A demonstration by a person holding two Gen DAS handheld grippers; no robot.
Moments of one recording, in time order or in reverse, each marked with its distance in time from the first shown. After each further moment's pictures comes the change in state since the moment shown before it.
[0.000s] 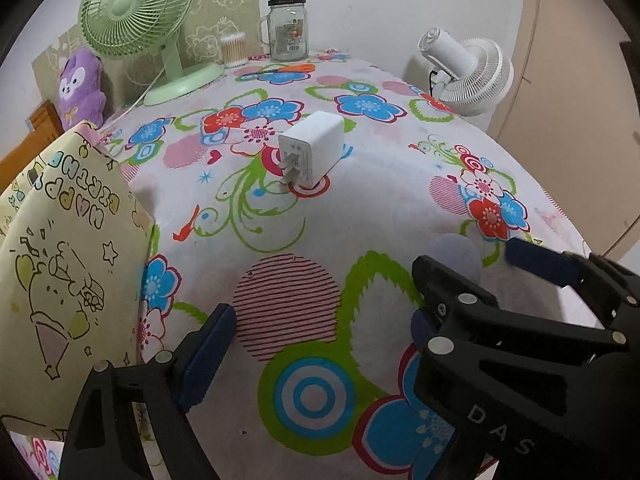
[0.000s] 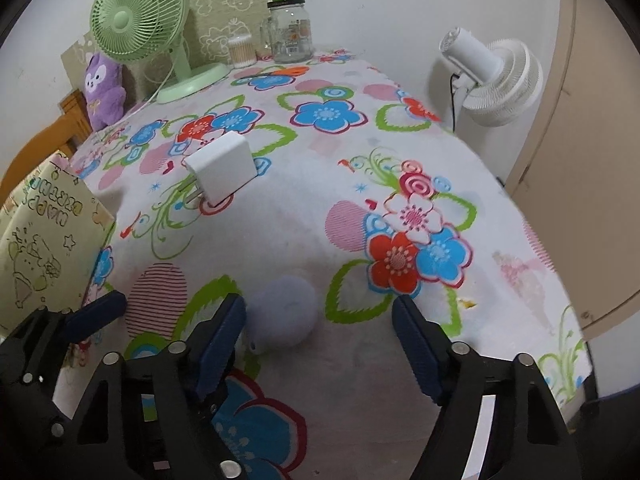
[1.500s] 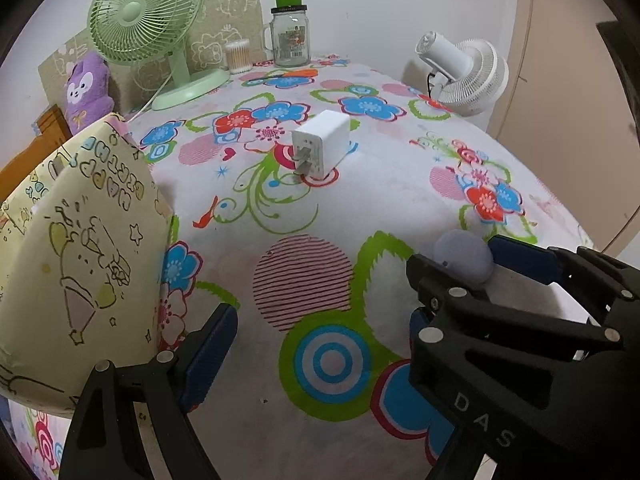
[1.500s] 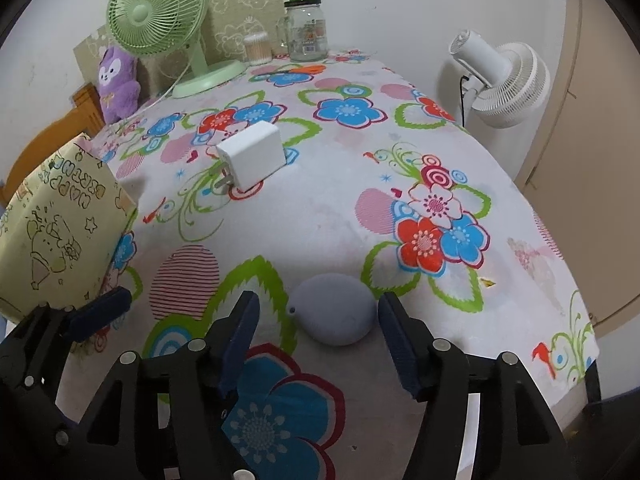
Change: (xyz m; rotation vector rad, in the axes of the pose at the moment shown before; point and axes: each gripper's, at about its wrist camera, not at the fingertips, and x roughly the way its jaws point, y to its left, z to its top) left arm -0.010 0.005 -0.015 0.024 -0.020 0.011; right arm -0.007 0.018 -0.012 -0.021 -0.006 0.006
